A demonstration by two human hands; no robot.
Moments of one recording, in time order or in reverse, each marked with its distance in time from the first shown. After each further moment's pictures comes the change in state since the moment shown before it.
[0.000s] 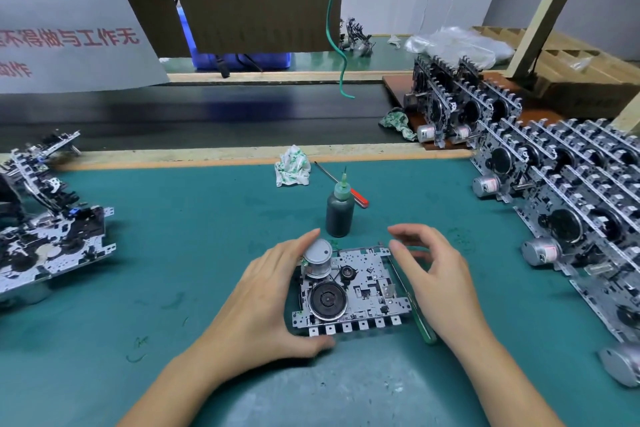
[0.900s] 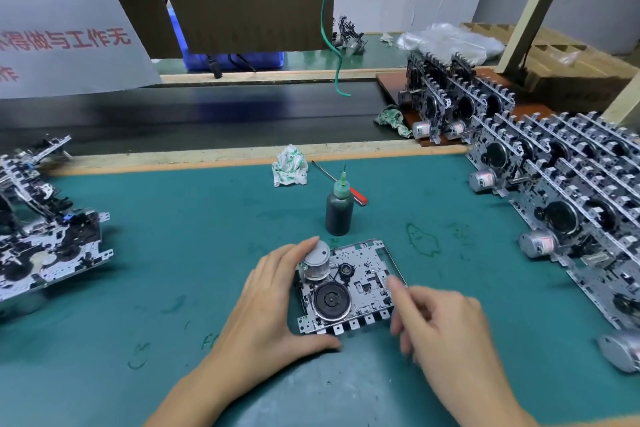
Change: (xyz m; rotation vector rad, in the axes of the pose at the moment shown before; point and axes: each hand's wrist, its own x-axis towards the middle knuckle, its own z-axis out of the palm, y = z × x) left_hand -0.009 -0.002 0.013 -0.123 0.103 -0.015; right_hand -0.054 -0.031 -0.006 -0.317 -0.112 0.146
